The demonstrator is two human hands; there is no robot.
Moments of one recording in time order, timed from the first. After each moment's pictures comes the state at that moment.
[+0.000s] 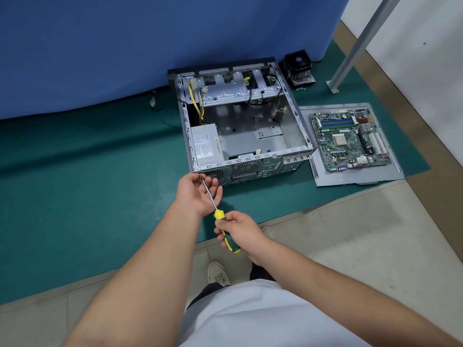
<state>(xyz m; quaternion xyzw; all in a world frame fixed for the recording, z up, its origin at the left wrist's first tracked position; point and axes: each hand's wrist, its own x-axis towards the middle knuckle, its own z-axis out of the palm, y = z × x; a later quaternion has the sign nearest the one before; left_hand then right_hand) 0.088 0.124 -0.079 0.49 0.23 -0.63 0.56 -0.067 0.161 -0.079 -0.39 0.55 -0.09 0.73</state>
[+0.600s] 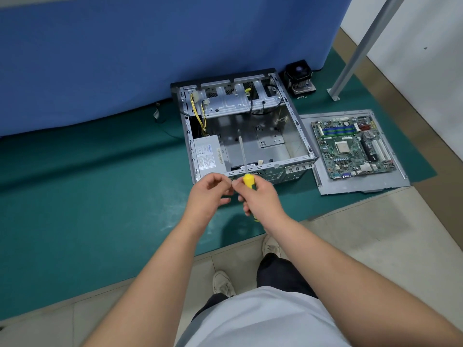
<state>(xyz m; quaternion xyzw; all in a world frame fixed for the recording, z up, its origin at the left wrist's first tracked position) 0.071 0.131 -0.044 0.64 -0.22 -0.53 0.51 -0.067 0.083 -0.046 -0.50 0.54 -0.26 0.62</state>
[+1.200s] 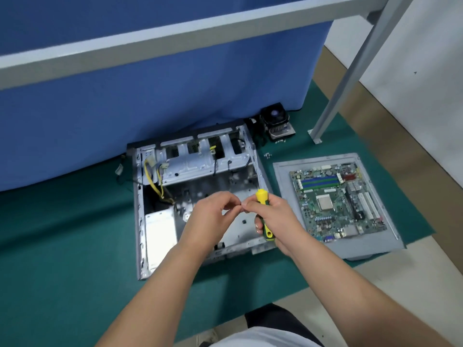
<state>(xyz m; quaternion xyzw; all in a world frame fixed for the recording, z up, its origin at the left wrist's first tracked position) 0.024 -0.058 -0.028 0.68 -0.60 -0.27 0.33 -0.143 -0.117 -0.025 -0.44 0.53 -0.24 0.68</state>
